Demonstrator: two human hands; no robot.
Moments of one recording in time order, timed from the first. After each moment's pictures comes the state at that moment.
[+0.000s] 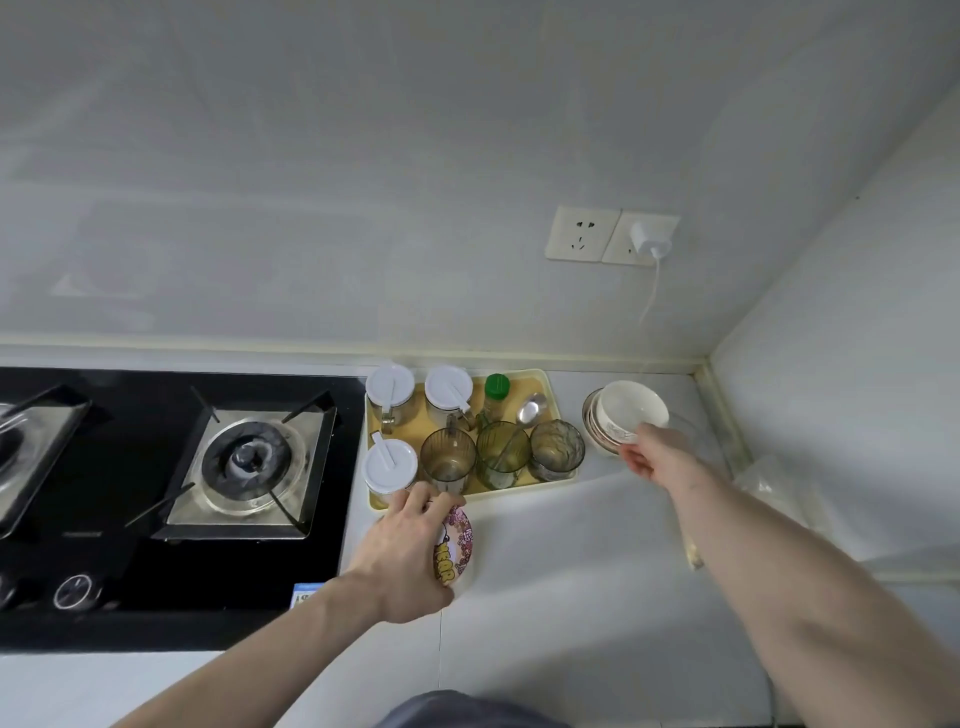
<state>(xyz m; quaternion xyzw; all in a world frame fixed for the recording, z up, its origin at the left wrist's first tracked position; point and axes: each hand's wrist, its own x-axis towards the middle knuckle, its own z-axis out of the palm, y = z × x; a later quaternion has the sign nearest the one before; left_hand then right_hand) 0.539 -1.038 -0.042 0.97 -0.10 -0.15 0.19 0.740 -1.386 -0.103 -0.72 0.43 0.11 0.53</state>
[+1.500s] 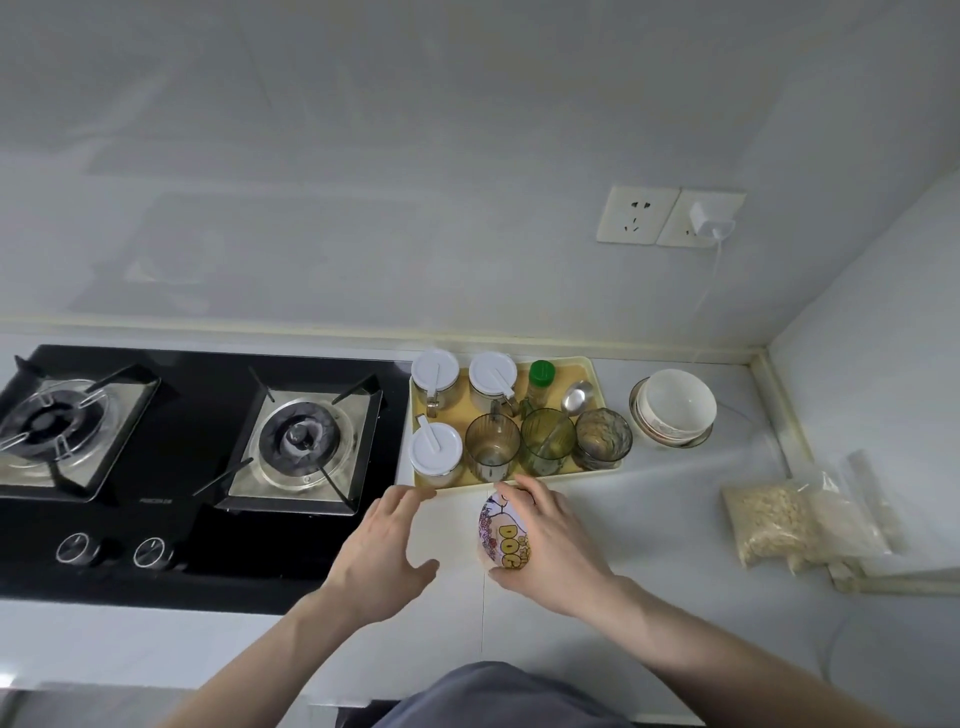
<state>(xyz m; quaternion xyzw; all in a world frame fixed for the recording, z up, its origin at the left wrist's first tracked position) 0.499 -0.973 -0.060 0.96 0.01 -0.11 0.25 0.554 -1.219 -0.070 -0.93 -0.22 0.17 0.23</state>
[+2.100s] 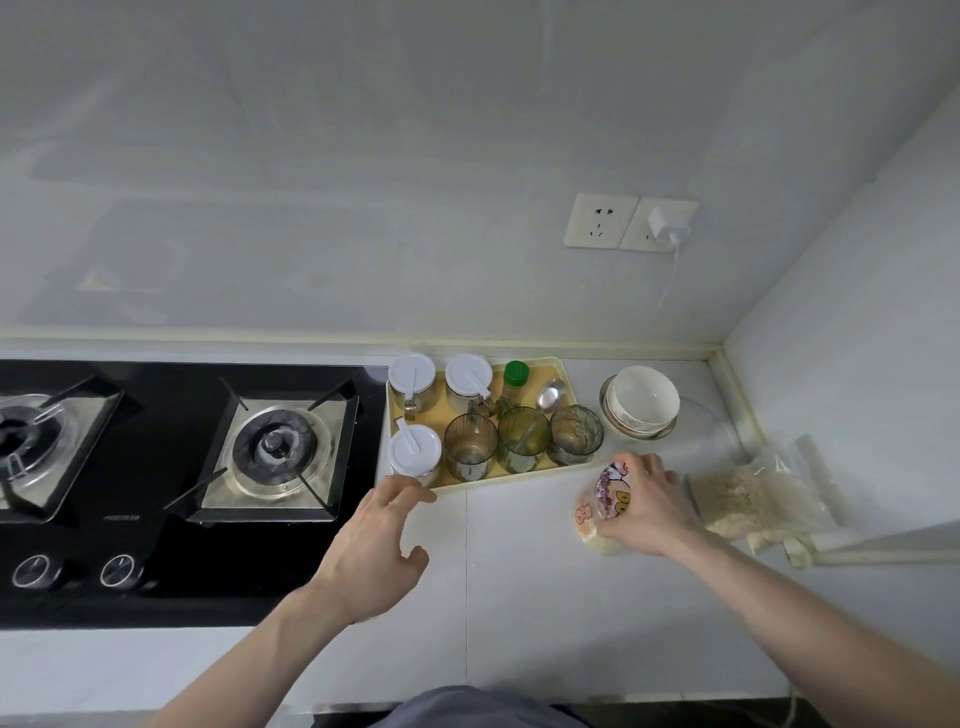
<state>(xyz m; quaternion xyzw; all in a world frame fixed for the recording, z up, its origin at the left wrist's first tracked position) 0.502 -0.979 -0.040 0.95 -0.04 -0.09 0.29 0.598 -1.333 -0.043 -0.97 0.03 0.22 0.12</state>
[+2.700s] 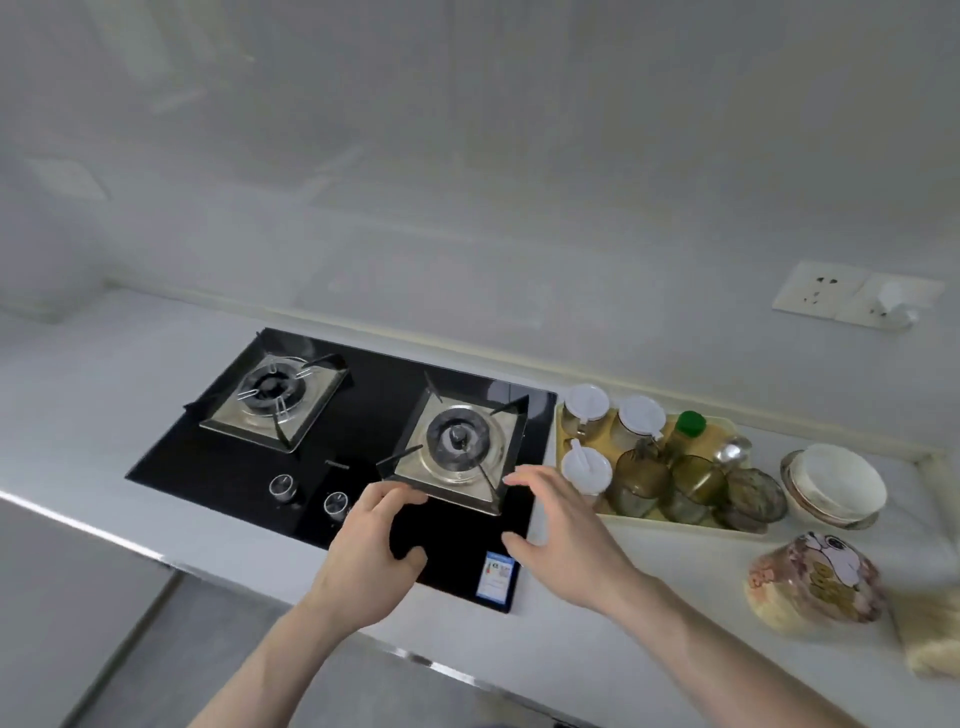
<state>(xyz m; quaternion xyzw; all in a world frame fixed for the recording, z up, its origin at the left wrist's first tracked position) 0.373 -0.822 0.007 0.92 0.16 0.03 0.35 0.498 -1.057 0.029 -0.87 -0.32 0.16 0.34</state>
